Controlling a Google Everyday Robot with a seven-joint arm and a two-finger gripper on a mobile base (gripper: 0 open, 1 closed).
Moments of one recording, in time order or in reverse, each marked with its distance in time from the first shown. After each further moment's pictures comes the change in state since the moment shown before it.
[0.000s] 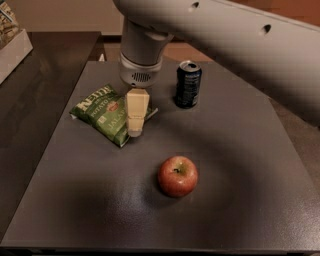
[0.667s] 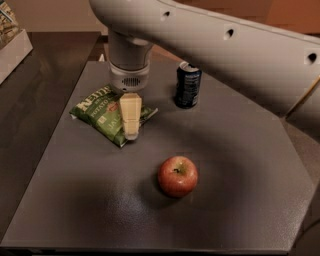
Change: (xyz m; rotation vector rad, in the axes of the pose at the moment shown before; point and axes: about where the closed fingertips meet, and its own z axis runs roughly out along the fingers) arm -0.007 -0.003 0.024 -0.042 0.083 -0.054
